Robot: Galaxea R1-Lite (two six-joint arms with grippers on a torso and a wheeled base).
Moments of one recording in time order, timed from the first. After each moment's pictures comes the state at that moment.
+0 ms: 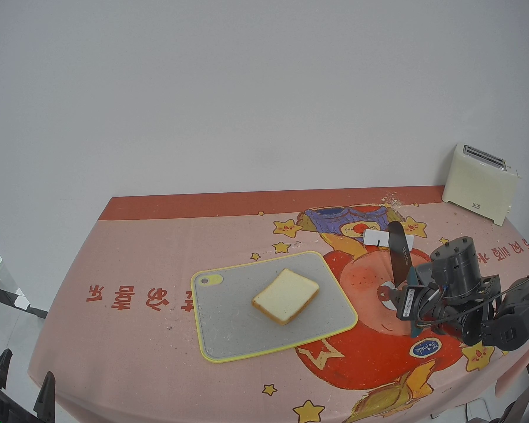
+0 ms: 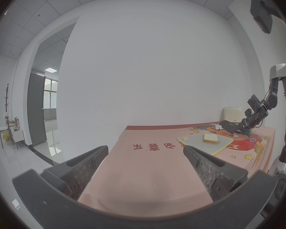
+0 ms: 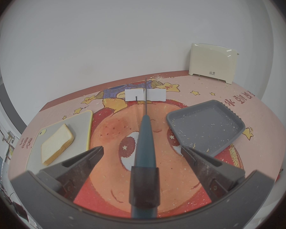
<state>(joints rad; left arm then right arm) -0.01 0.03 -0.02 0.00 0.01 0.00 0.58 1.73 -0.52 -0.46 -0.48 0.54</state>
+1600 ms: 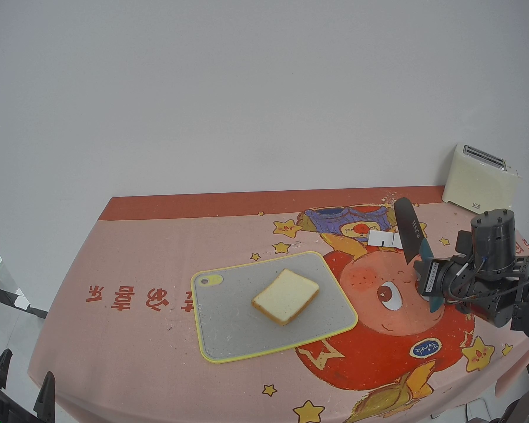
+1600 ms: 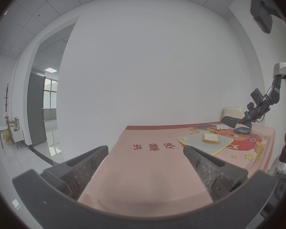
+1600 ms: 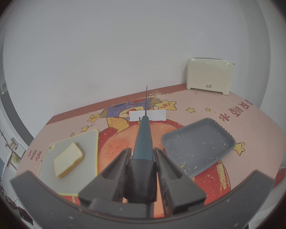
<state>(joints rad) -0.01 0.03 -0.02 0.00 0.01 0.00 0.53 1.56 -0.54 -0.46 -0.38 0.42</state>
